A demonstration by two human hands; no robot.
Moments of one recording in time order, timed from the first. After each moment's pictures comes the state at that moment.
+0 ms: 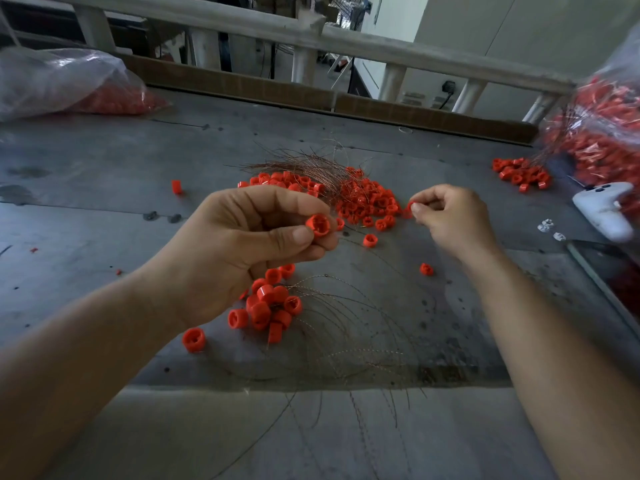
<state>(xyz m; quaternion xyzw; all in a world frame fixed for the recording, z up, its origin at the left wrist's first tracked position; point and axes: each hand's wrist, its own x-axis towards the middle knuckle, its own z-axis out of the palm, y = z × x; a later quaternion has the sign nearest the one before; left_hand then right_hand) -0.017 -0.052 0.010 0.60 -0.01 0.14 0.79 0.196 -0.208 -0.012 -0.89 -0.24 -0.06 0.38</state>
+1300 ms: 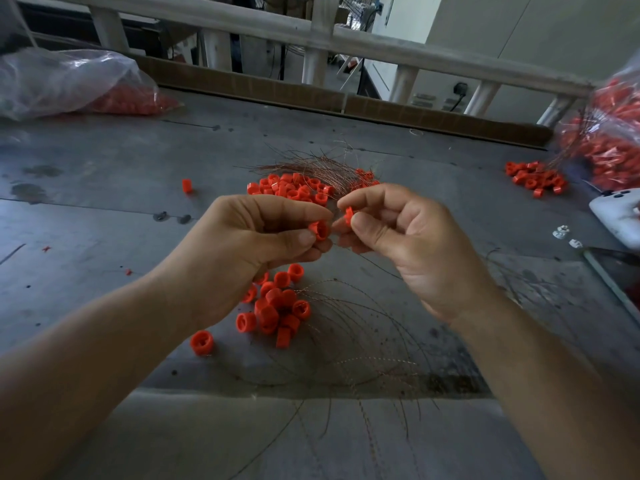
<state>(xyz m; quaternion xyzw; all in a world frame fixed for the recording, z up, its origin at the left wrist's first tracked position) -0.015 -0.051 0.012 0.65 0.07 0.16 0.74 0.094 -0.189 0.020 -0.66 -0.43 0.20 0.59</state>
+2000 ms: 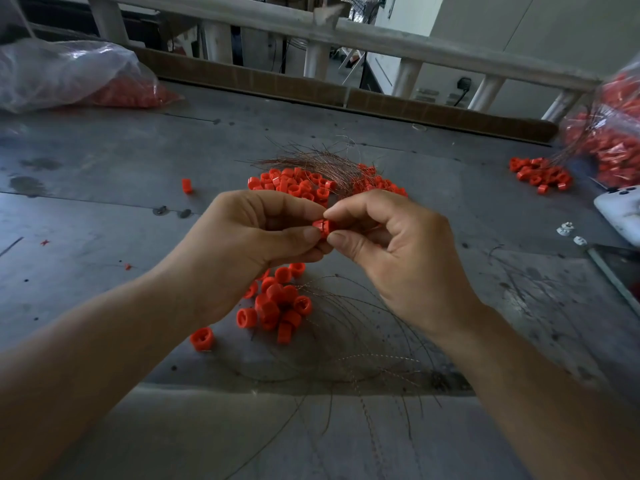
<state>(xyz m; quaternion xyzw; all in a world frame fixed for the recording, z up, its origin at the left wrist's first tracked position) -0.013 -0.056 0.011 0.63 0.10 0.16 0.75 0.081 -0.183 0.009 -0.71 -0.52 -0.04 0.47</state>
